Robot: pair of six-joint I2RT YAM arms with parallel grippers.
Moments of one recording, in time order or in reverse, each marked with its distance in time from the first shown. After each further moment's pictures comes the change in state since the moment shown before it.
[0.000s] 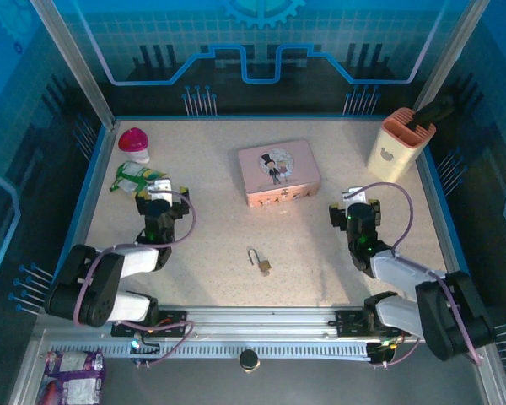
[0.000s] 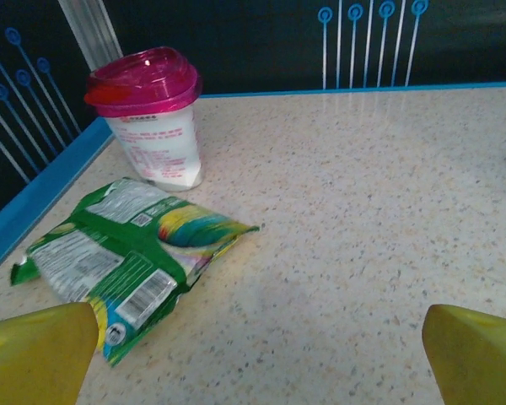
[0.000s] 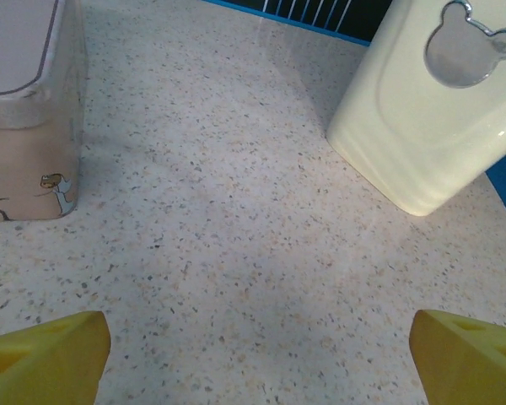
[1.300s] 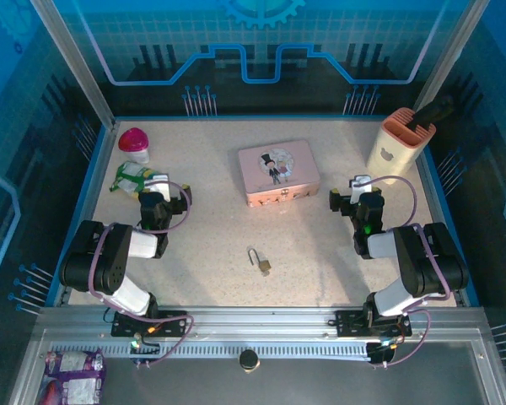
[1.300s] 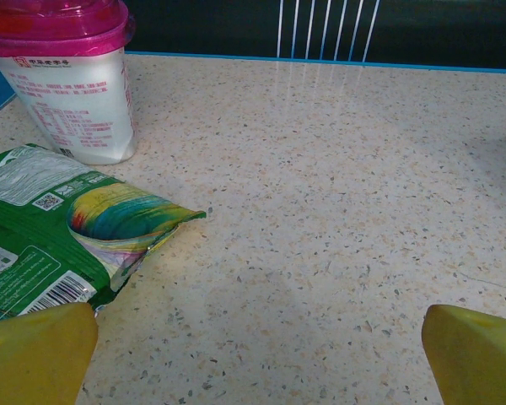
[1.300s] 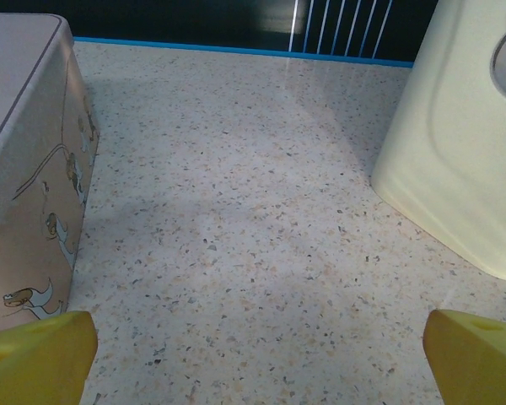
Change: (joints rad) left arm 0.105 0.185 0.073 0.049 0.244 -0.067; right arm -0.184 0.370 0.064 0.412 -0.282 0.055
